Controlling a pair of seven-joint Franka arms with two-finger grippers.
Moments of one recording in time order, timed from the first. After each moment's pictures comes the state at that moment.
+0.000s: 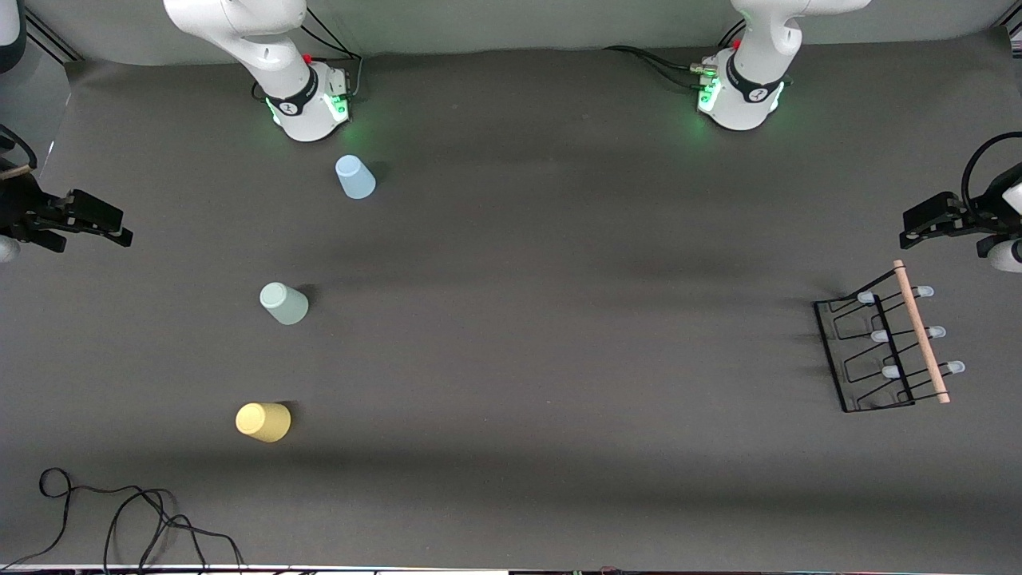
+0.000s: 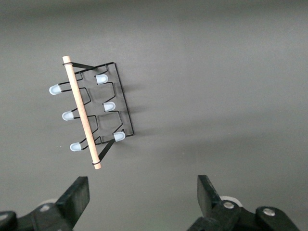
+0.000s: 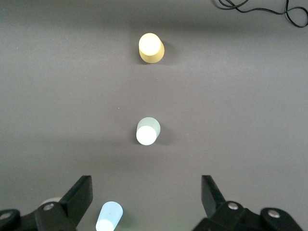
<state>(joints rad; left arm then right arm) -0.03 0.05 0.07 -1.56 0.00 1.59 0.18 0.01 -0.01 -0.07 -1.60 0.03 1.59 -0.09</state>
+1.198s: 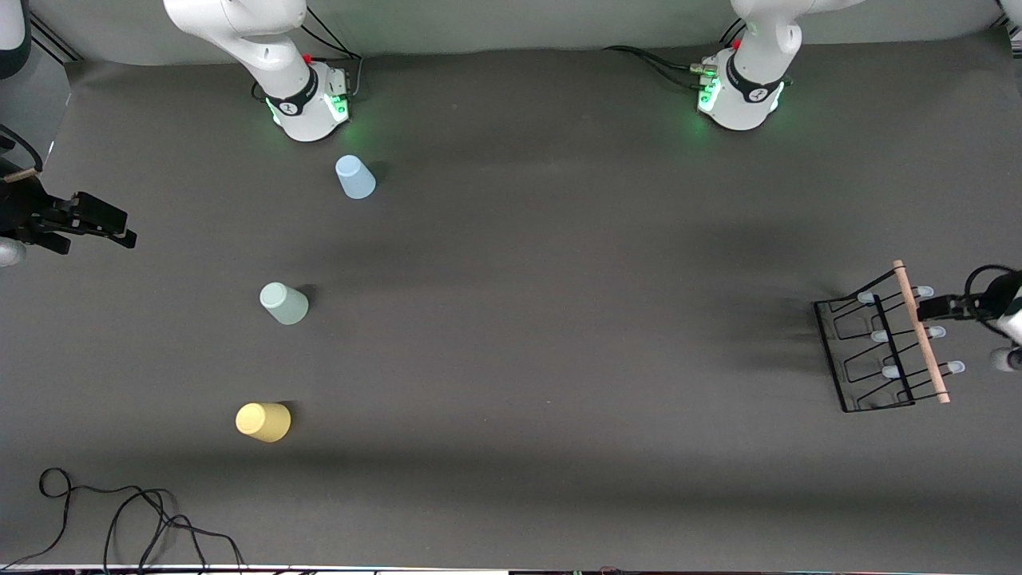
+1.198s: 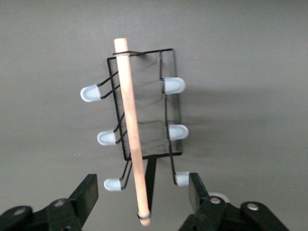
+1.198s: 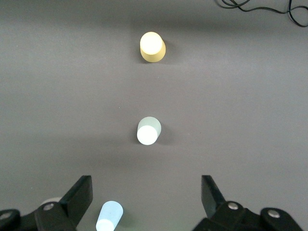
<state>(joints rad) 0.13 0.37 0.08 -1.59 0.05 1.83 0.21 0.01 0.00 -0.06 -1.60 0.03 1.59 -0.09</state>
